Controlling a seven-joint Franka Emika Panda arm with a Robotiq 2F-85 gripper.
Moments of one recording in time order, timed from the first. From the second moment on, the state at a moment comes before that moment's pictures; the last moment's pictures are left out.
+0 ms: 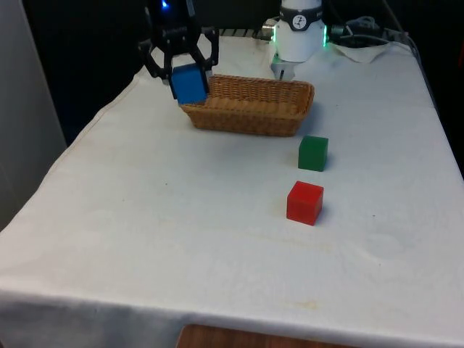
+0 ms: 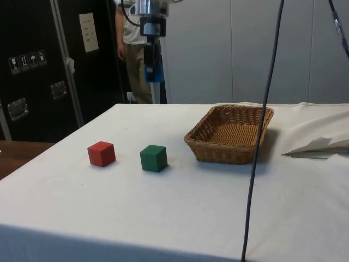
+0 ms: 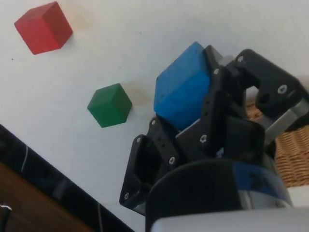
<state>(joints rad) -0.01 0.37 -0.34 -1.85 0.37 2.20 -0.75</state>
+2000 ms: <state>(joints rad) 0.02 0.14 -0.35 -2.14 0.24 2.37 -0.60</state>
